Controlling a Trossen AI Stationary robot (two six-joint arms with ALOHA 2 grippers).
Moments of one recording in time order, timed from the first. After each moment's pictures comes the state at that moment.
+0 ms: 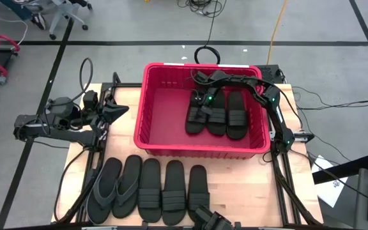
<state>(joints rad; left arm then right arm) -0.02 0.49 0.71 0.02 -0.11 -0.46 -0.65 2.22 1.62 -0.98 -0.90 -0.64</state>
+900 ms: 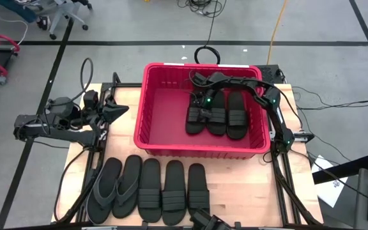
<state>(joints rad) -0.02 0.49 0.71 0.02 -0.11 -0.52 -0.63 2.19 1.62 -0.94 -0.73 -0.61</state>
